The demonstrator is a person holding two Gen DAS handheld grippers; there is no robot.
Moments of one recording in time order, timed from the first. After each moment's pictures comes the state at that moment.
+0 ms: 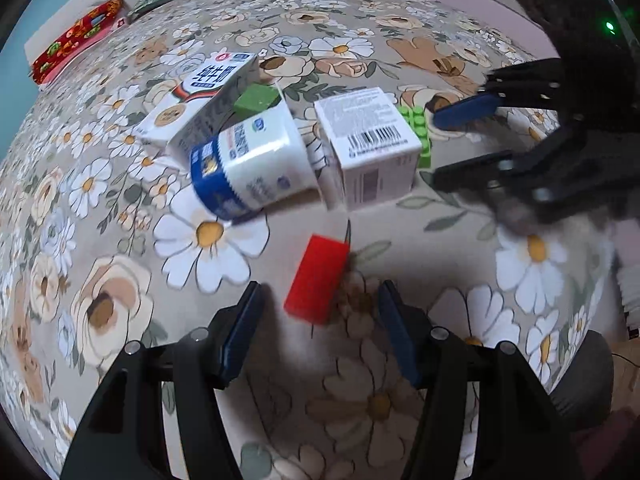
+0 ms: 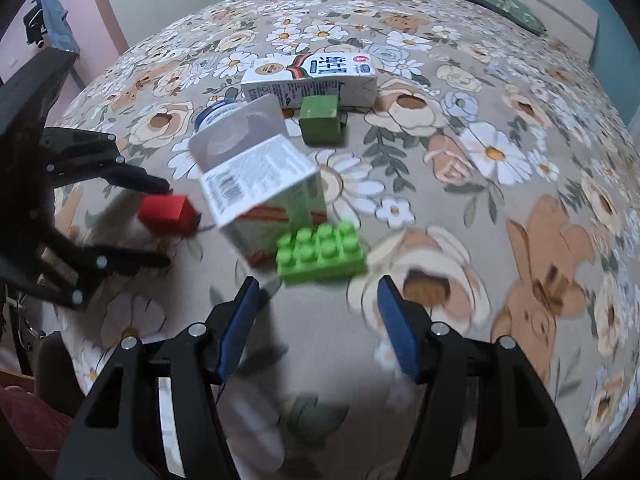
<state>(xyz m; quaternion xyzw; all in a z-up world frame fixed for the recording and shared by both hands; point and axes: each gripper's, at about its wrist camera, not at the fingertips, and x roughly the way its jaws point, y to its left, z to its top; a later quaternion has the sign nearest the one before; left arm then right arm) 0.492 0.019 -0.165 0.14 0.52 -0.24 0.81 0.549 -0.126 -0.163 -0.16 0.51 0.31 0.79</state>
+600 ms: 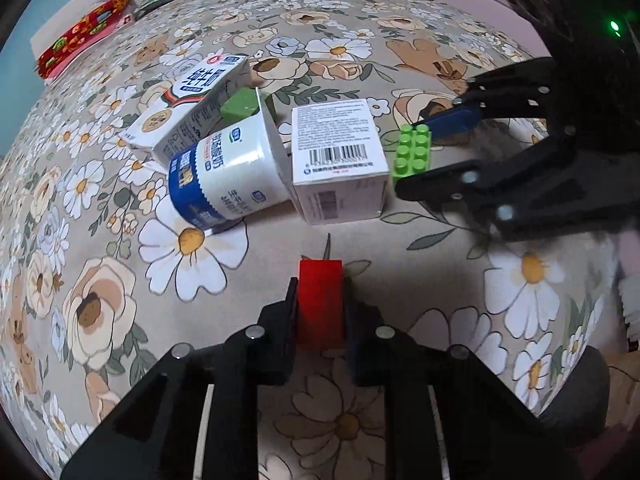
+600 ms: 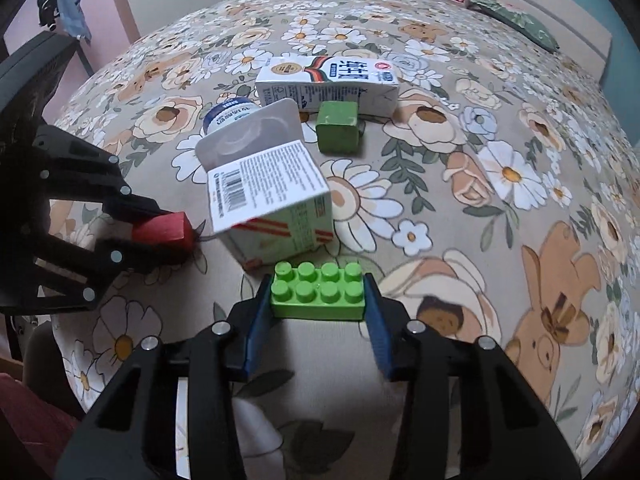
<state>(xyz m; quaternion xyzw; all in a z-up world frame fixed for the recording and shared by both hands) 0.487 0.004 -0.164 0.13 0.53 -0.22 0.81 0.544 -0.116 -0.164 -0.18 0.49 0.31 0.79</state>
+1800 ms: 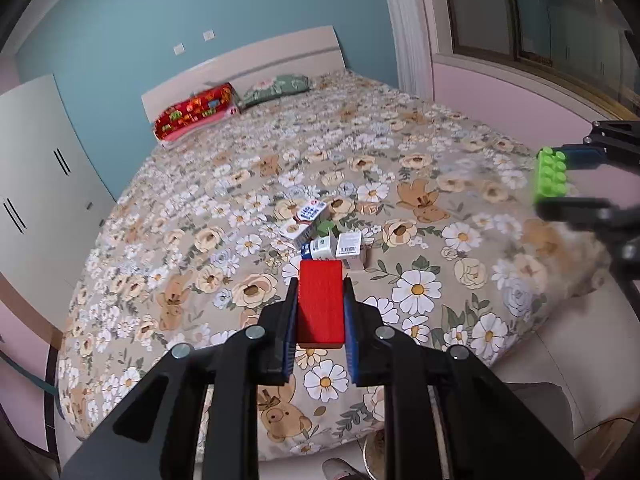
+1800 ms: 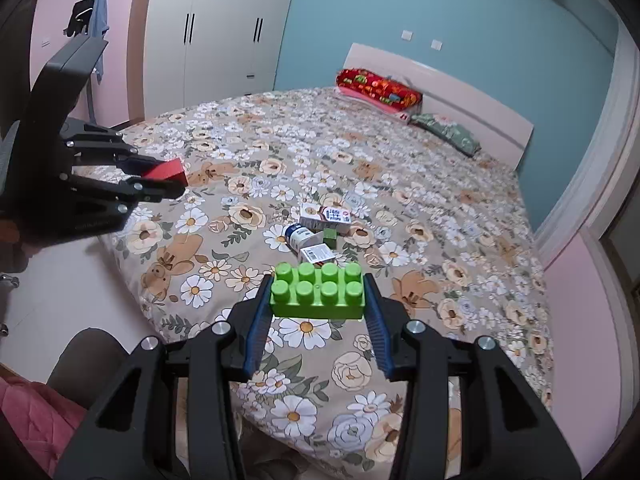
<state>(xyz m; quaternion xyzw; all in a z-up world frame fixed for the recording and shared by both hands) 0.281 0.009 0.079 0.14 0.36 -0.08 0.92 0.283 -0.167 0.102 -0.21 0.31 0.25 0.89</state>
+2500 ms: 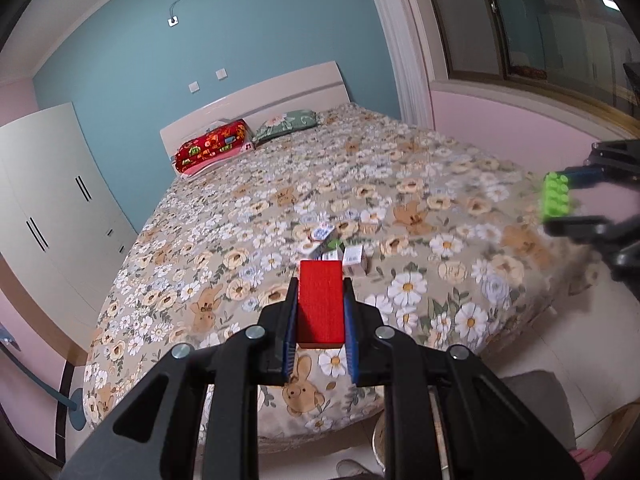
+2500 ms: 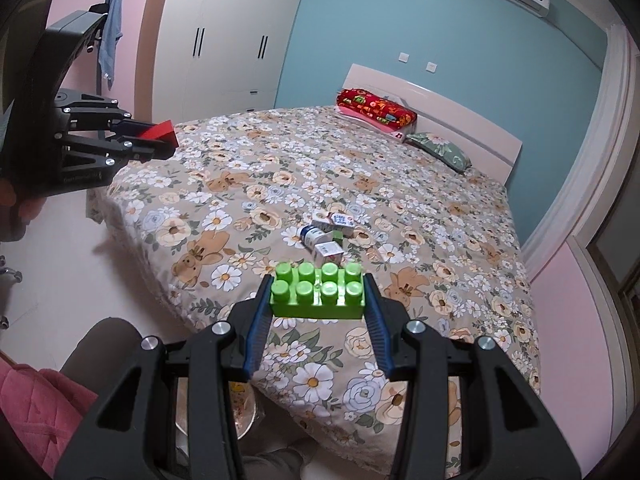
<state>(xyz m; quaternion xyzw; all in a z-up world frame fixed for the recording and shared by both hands) 0.184 0.014 0.120 0.16 0.31 -0.07 0.94 0.182 -0.184 0.123 -0.22 0.28 0.25 0.90</state>
